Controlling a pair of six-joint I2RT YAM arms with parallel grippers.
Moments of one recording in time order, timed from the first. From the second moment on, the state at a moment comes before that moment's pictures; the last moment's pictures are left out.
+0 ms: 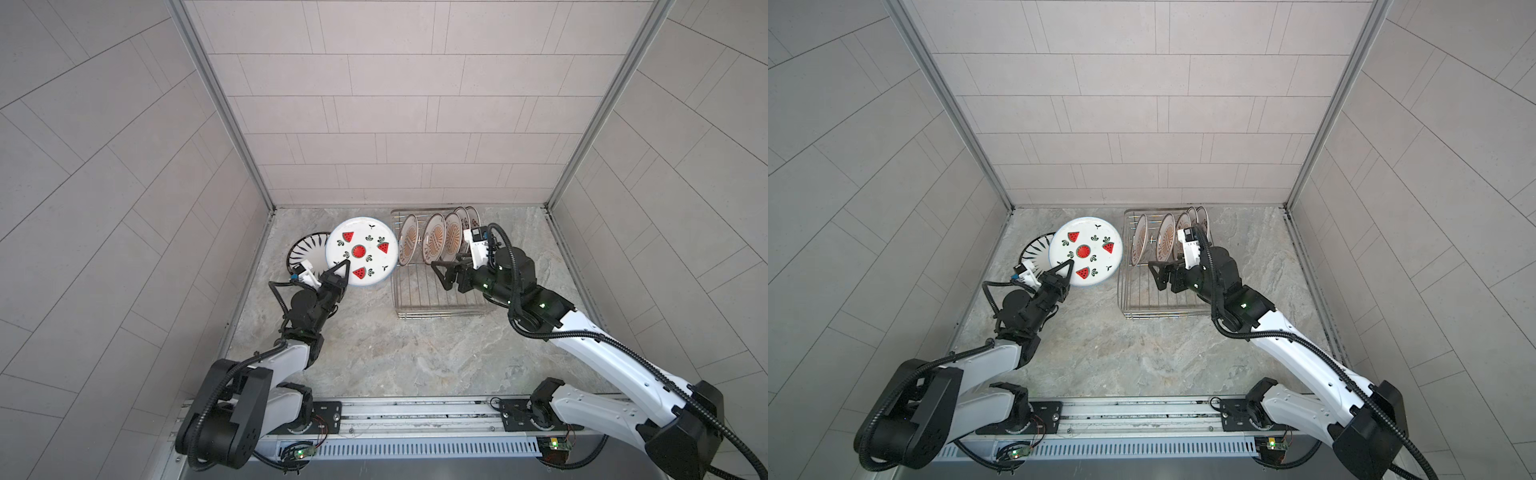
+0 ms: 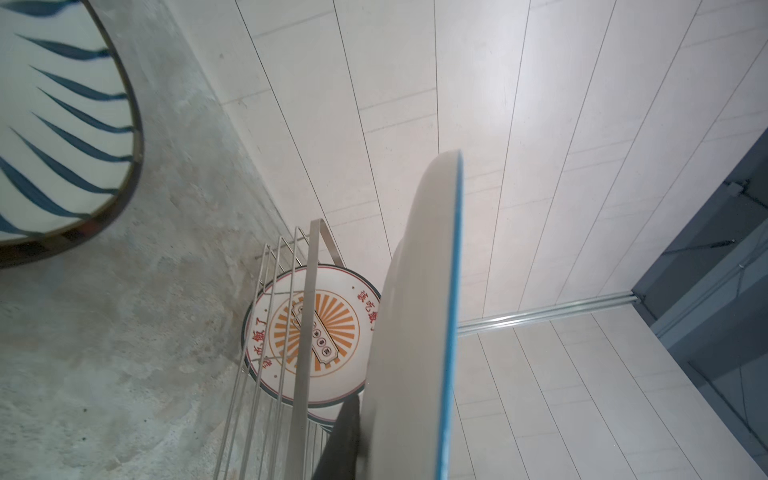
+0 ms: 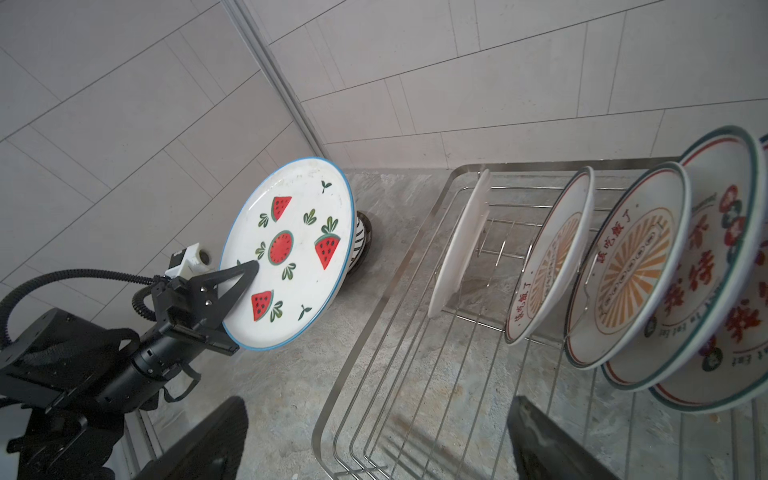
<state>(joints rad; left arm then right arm) -0.16 1.21 0.22 1.02 0.16 -1.34 0.63 1.07 0.91 -0.15 -0.09 0.39</state>
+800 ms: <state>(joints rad) 0.10 1.58 0.33 1.03 0.11 -1.33 0.87 1.56 1.31 -0.23 0.01 0.21</state>
